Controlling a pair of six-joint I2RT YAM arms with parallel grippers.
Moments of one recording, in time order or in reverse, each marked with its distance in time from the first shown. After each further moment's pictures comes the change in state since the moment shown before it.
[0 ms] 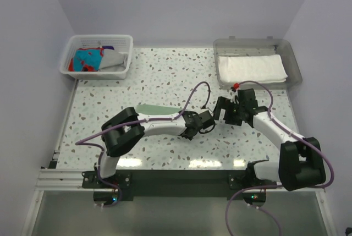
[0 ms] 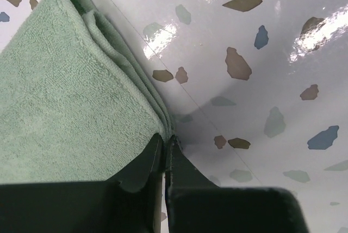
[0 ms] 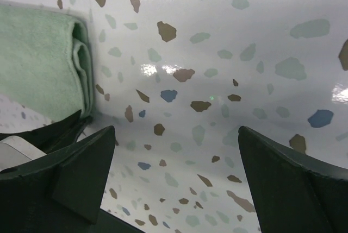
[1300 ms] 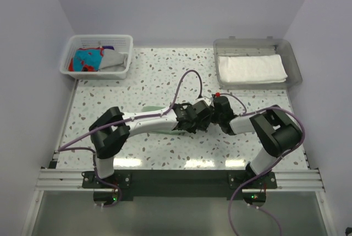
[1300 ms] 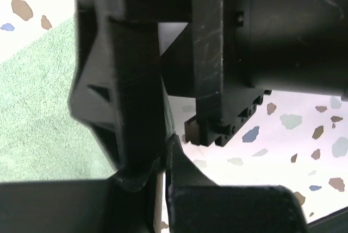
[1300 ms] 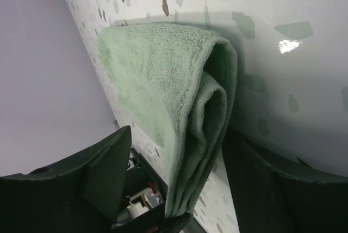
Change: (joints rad) left arm 0.049 -0.133 -0.017 0.075 0.135 -0.131; right arm 0.288 0.386 -0.145 0.861 -0.130 0.793
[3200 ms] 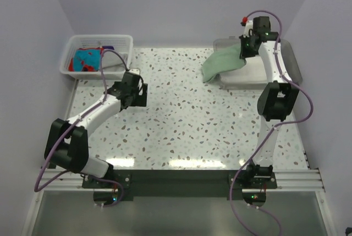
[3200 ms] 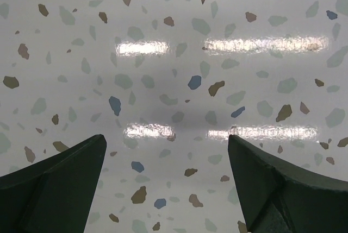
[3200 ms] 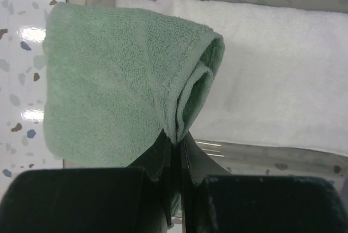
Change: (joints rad) left arm 0.711 -0.400 -0.361 0.109 -0.003 0.188; right arm -0.499 0.522 1.692 -1.432 0.332 -1.317
